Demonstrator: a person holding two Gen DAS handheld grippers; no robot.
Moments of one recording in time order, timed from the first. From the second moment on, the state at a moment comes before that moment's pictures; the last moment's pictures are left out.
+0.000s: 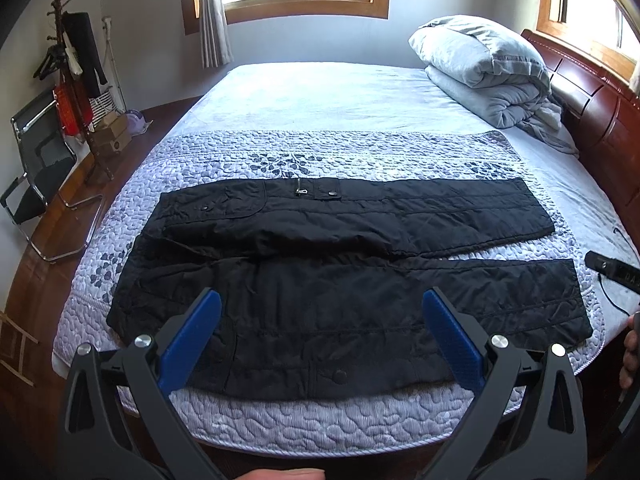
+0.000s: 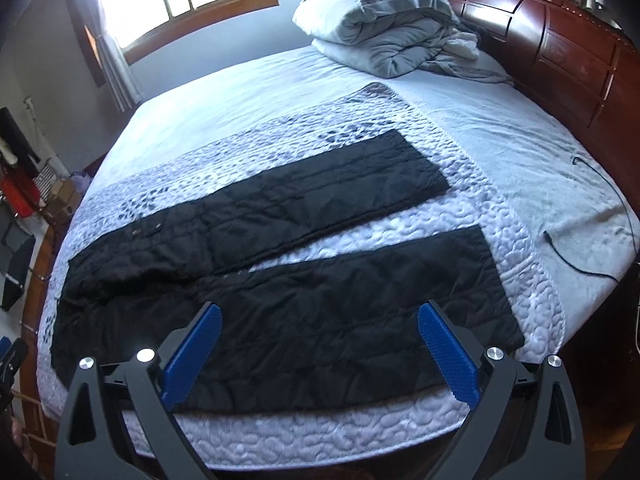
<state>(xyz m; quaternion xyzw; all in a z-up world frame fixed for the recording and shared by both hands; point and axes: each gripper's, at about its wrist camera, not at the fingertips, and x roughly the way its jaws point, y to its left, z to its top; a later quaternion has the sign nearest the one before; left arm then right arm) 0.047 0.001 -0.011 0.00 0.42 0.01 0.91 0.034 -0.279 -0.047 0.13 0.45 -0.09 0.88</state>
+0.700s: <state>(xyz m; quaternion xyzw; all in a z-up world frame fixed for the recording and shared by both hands) 0.078 -0.004 -0.010 0.02 0.42 0.01 0.91 0.060 -0.291 -0.058 0.13 0.45 -0.10 0.88</state>
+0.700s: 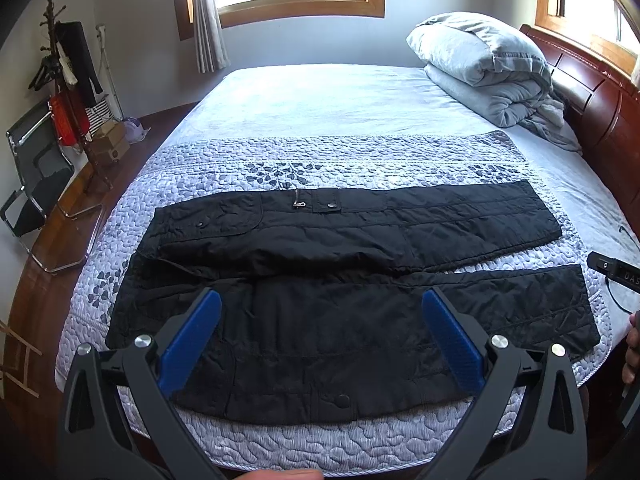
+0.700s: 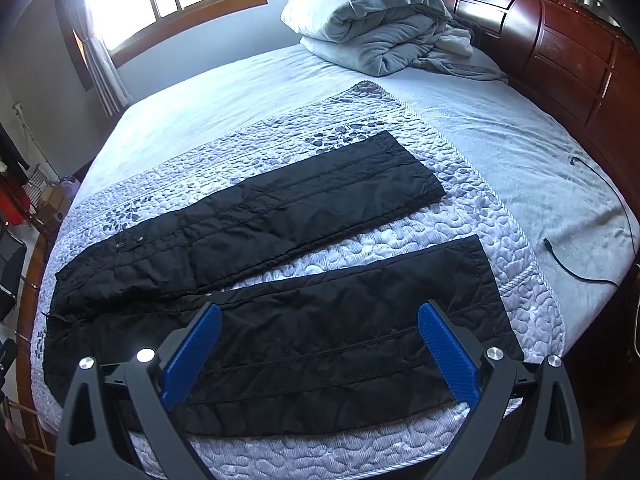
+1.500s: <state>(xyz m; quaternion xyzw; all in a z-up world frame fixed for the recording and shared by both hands) 0.255 0.003 -0.057 0.00 0.49 -0.05 0.87 0.251 -0.327 -0.091 0.06 0.50 0.04 0.87</state>
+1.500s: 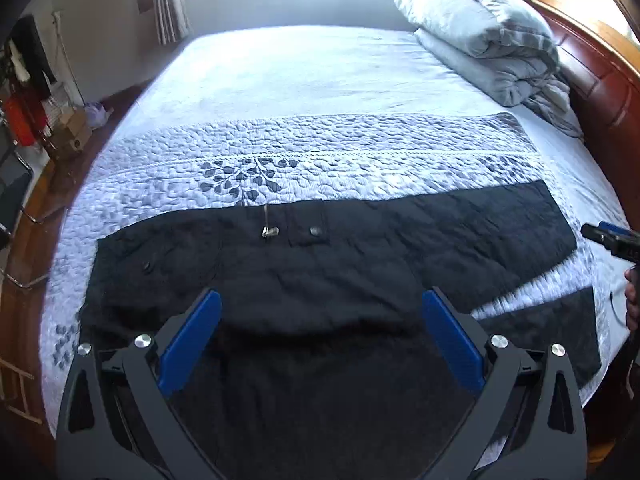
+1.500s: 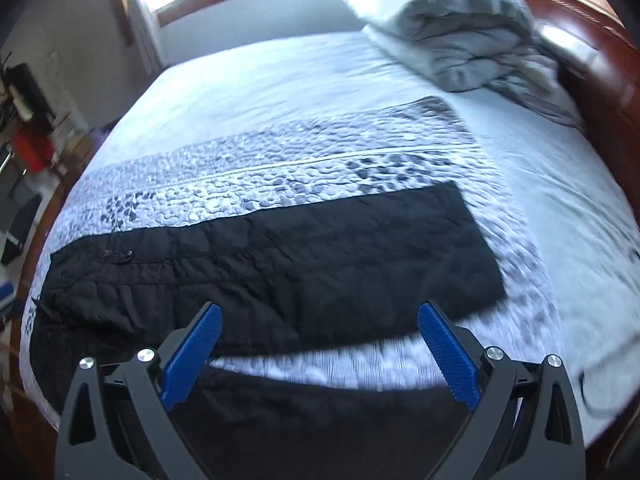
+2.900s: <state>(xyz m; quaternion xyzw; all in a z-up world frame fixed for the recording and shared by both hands) 0.466 0.001 -0.246 0.17 0.62 -0.32 0.70 0.427 -0.219 -0.249 -0.21 0.61 0.29 0.71</state>
